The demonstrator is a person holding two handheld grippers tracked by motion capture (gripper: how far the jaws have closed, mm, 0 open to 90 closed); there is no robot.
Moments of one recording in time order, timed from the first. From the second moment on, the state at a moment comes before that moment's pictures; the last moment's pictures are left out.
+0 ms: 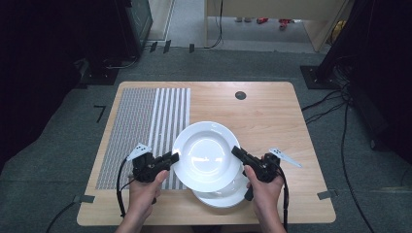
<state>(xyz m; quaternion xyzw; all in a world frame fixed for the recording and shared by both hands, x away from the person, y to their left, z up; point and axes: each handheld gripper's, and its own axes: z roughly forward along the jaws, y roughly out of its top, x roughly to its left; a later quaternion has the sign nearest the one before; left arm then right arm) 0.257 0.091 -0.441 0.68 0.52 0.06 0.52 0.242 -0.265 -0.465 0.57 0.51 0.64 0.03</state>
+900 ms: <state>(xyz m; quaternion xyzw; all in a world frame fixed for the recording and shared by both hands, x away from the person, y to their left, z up) 0.277 0.163 -0.415 0.64 0.55 0.09 0.54 0.303 -0.194 -0.437 0.55 0.54 0.64 -0.01</state>
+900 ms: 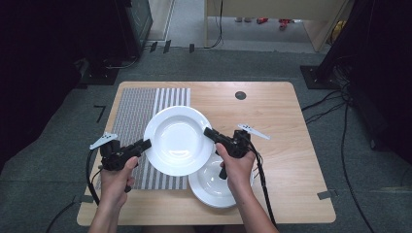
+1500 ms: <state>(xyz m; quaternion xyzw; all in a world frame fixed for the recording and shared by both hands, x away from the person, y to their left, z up) 0.290 0.201 -0.413 0.60 0.58 0.10 0.54 0.342 -0.152 -0.429 0.54 0.56 0.63 -0.03</state>
